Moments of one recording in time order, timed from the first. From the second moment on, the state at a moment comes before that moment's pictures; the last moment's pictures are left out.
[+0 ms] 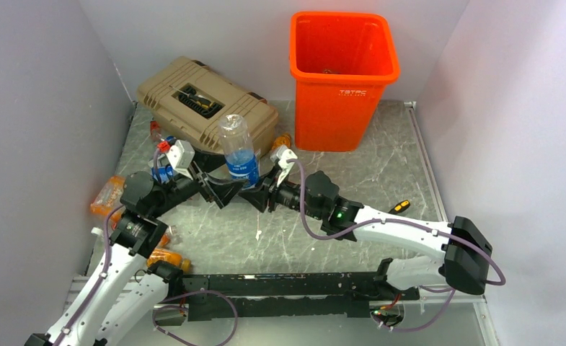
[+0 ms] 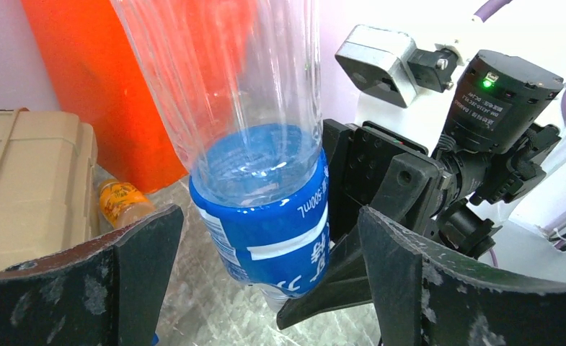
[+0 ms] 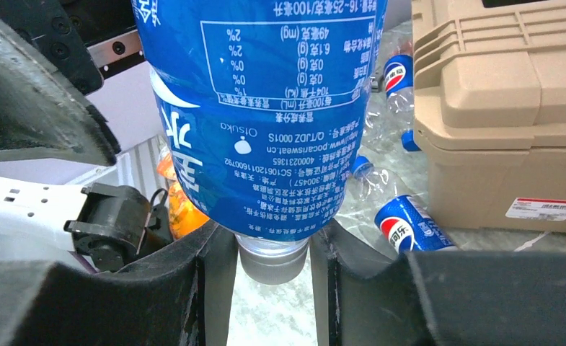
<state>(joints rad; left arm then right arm) -0.41 0.65 0.72 0.11 0.57 -0.31 1.07 1.26 0.81 0.47 -0.07 0.25</state>
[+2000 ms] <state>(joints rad) -0.45 0.59 0.73 -0.09 0.18 -0.22 0.31 1.76 1.97 0.12 0.49 0.13</state>
